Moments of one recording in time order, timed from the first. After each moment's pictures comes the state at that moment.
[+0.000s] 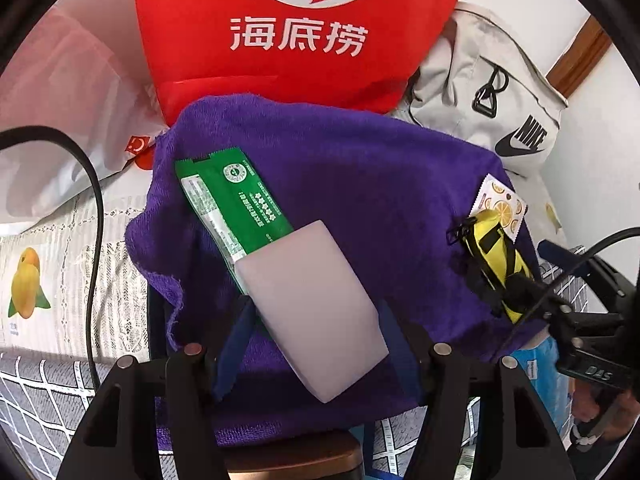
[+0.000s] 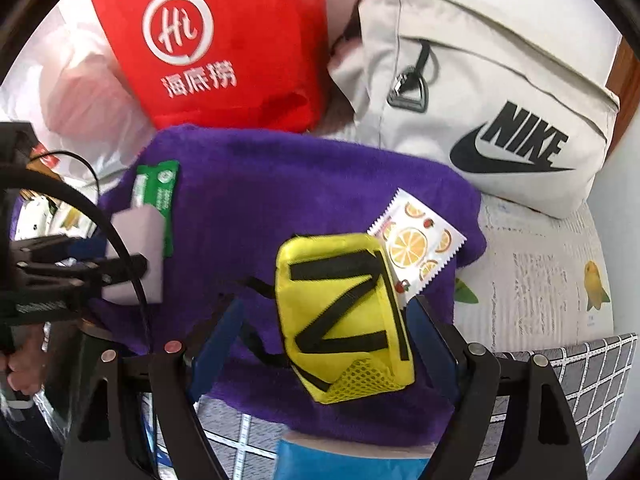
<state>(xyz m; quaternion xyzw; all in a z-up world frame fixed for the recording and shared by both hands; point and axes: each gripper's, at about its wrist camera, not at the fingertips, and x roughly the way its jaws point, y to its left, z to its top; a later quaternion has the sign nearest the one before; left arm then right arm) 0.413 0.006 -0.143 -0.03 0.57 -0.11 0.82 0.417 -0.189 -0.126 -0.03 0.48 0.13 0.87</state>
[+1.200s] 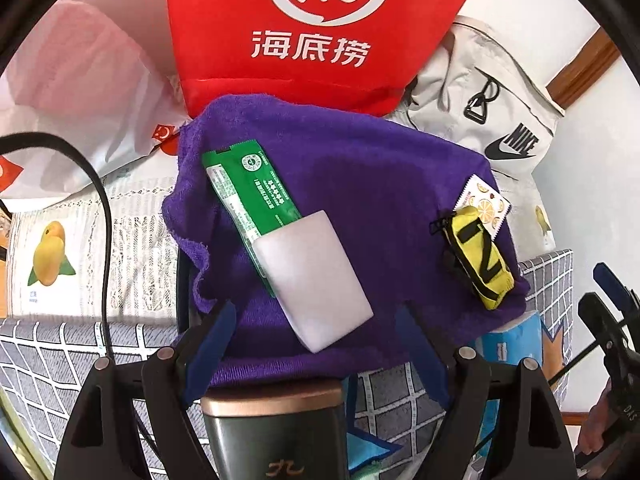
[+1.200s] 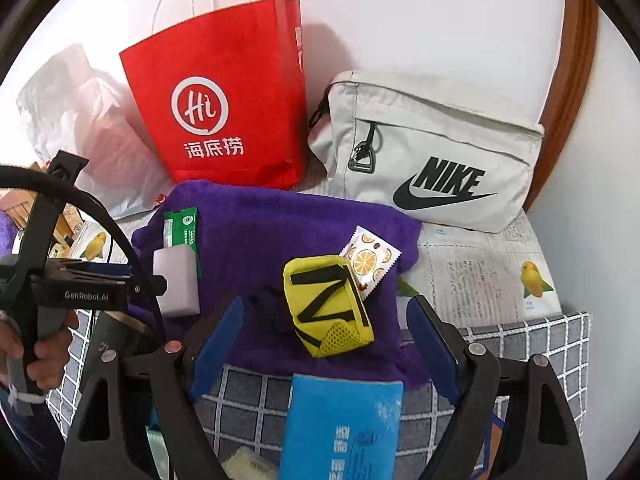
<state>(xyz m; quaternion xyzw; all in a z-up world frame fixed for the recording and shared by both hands) 0.393 0.021 -0.109 -0.06 0.59 -0.10 0.80 0.343 -0.210 -0.047 -0.01 0.41 0.08 0.91</state>
